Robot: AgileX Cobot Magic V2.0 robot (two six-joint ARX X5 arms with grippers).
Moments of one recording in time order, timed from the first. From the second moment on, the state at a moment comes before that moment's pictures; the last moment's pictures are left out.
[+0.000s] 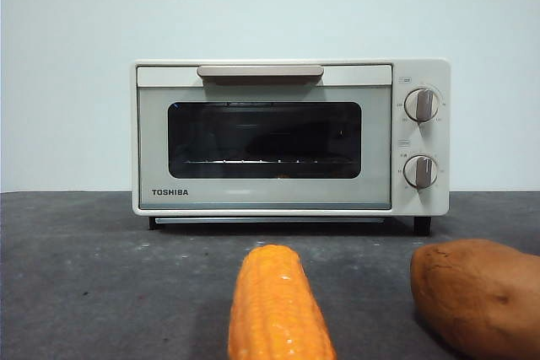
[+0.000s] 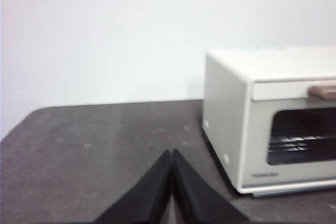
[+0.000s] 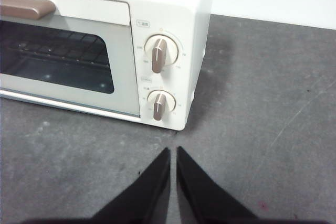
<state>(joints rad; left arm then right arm) -0.04 0.00 0.20 -0.12 0.08 0.01 0.57 0.49 0.44 -0.28 0.32 0.14</state>
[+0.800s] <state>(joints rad) -0.03 0.00 0.03 -0.18 0.08 0.01 0.57 0.49 0.44 -0.27 0.34 0.14</state>
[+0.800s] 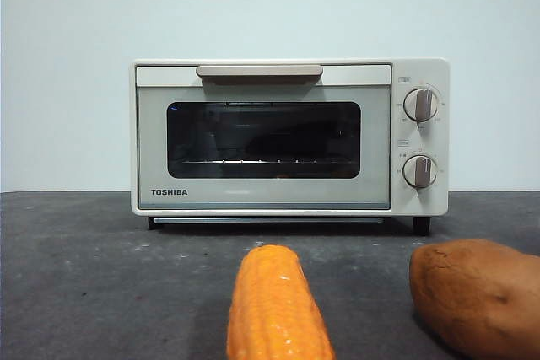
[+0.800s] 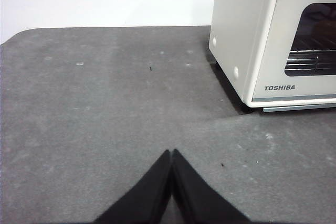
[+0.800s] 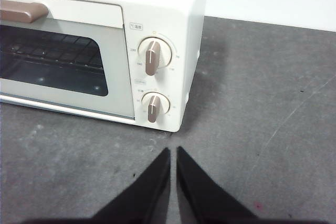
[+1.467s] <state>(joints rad) -0.03 0.00 0.03 -0.18 0.08 0.01 0.40 0.27 0.44 -0.28 0.41 -0.01</state>
